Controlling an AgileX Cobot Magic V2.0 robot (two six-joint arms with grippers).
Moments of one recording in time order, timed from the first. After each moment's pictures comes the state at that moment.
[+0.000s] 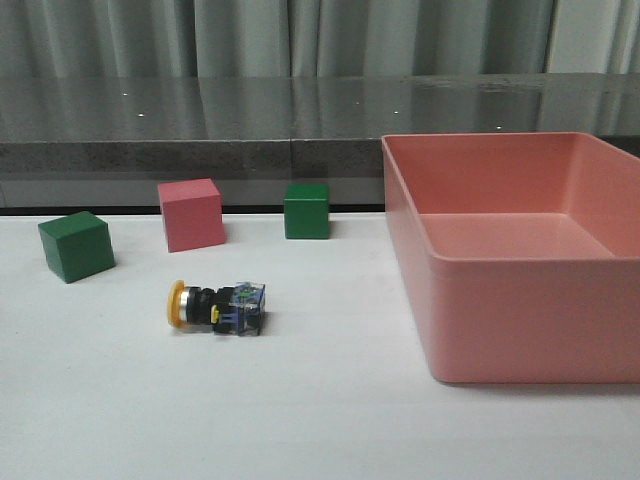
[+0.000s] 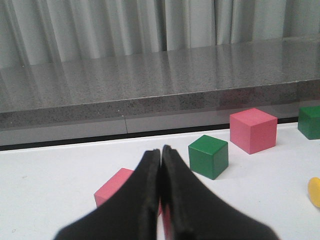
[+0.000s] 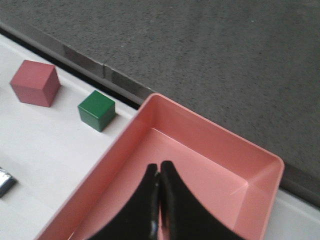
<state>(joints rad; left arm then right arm) -0.01 -0.01 0.00 0.03 0.08 0.02 0.16 1.25 -1.24 0.27 0.59 -0.48</state>
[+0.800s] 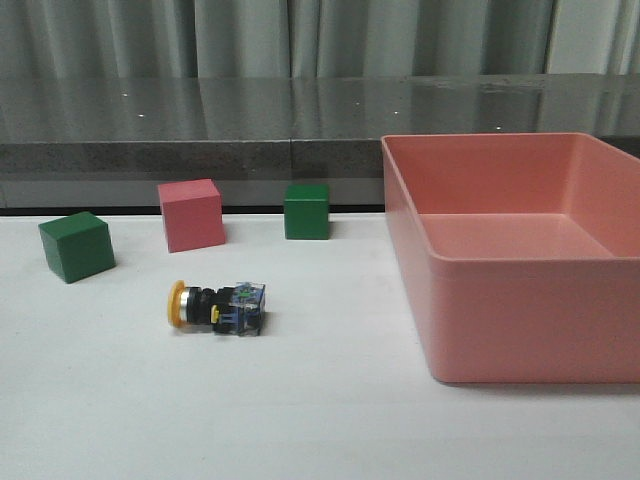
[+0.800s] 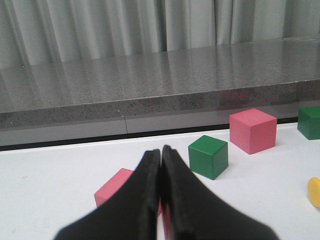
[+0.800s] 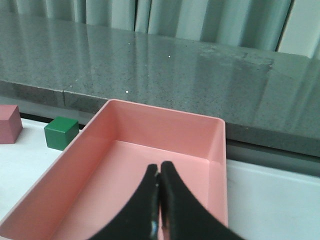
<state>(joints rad) -0.01 -0.01 0.00 0.03 0.08 0.02 0.15 0.48 -0.34 0.39 0.03 -0.48</state>
